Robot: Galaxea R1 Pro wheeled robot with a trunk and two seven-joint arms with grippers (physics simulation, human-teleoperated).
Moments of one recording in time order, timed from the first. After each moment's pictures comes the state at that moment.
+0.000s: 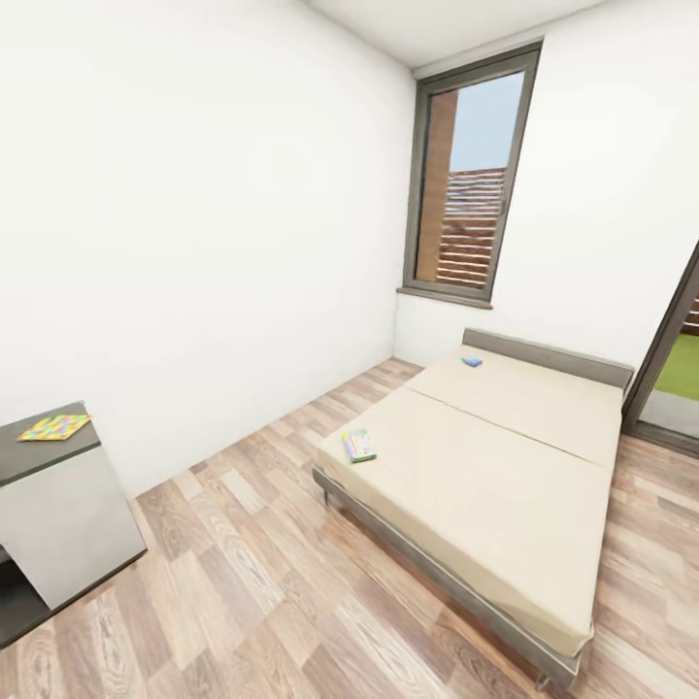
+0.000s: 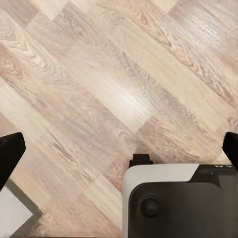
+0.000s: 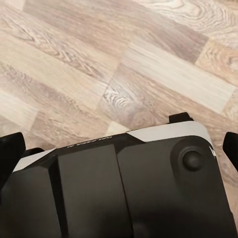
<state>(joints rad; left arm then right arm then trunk) -0.10 0.05 -0.01 -0.45 0.00 0.05 0.05 -0.09 0.11 -0.10 -0.28 -0.17 -0.05 0.00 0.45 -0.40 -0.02</state>
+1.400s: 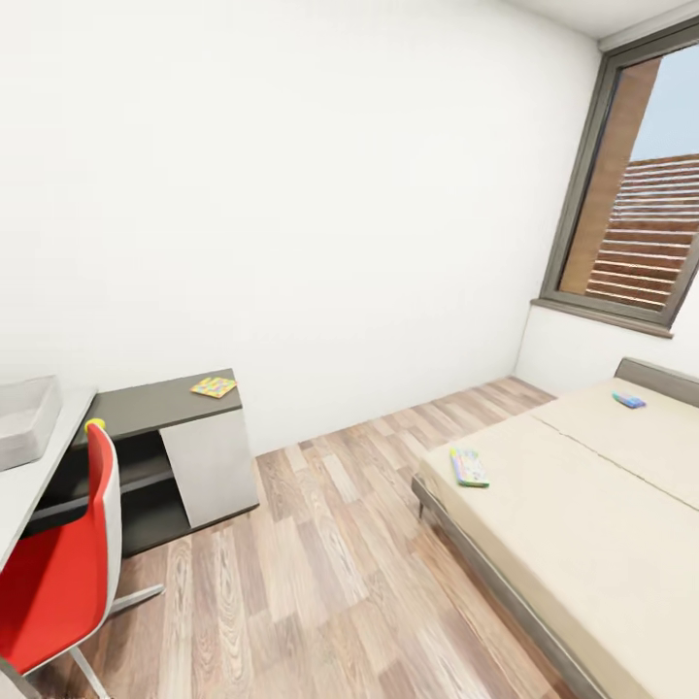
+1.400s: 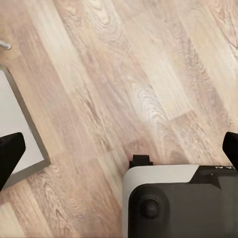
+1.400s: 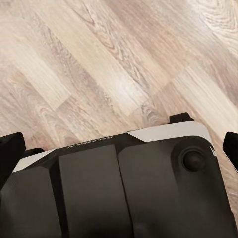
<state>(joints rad) -0.10 0.05 -0.01 -0.45 0.00 0.04 0.05 -0.09 0.11 -0.10 -0.28 -0.17 -0.06 0.00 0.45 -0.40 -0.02</state>
